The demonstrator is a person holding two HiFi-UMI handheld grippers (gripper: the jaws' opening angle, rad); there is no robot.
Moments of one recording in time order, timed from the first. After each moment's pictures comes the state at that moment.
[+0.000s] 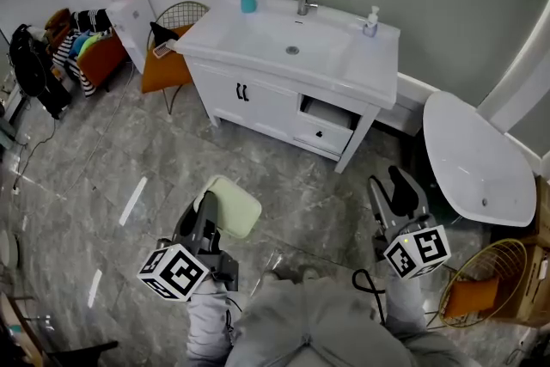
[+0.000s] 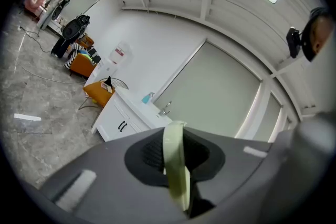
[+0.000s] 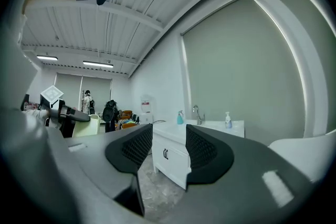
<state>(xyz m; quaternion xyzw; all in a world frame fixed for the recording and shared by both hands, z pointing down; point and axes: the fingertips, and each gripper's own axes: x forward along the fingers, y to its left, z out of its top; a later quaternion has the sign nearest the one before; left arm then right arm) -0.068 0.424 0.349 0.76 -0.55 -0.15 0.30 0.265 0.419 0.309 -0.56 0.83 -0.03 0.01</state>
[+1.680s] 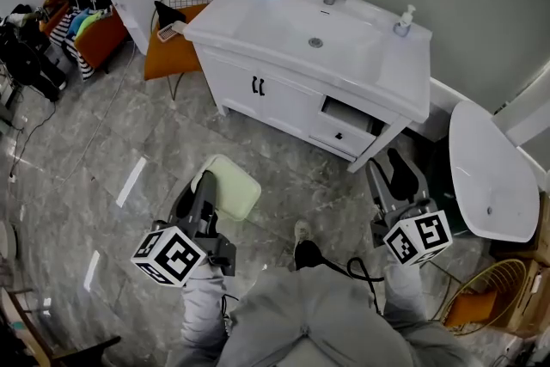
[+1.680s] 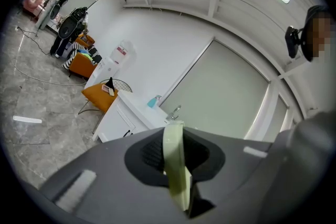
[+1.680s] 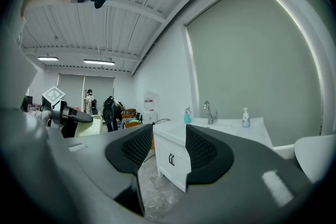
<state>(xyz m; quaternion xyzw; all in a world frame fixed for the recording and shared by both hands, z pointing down) -0.139 0.299 0.369 0.76 -0.56 -0.15 0.30 0.182 0.282 0.328 -0.54 0.84 -0.04 0.00</state>
